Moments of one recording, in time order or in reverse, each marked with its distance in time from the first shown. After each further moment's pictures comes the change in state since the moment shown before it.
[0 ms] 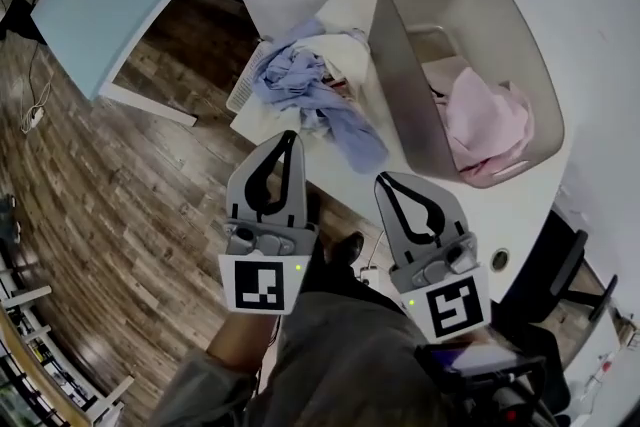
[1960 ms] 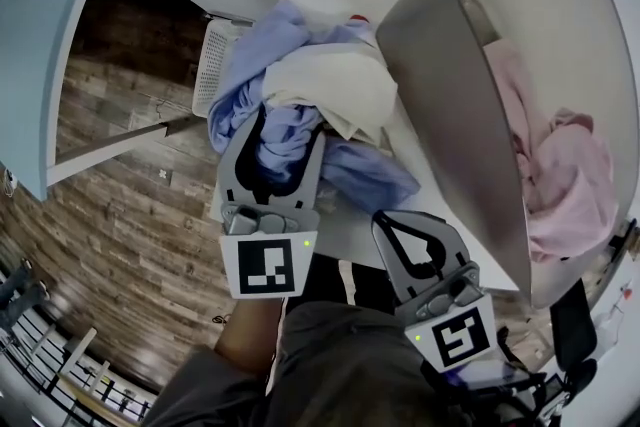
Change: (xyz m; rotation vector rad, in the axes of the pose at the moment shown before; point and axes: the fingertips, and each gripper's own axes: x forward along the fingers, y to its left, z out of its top) left arm 0.153 0.049 -0.196 -0.056 0.415 -0.239; right arm 0.121 -0.029 -0.111 0.234 0.215 -0.070
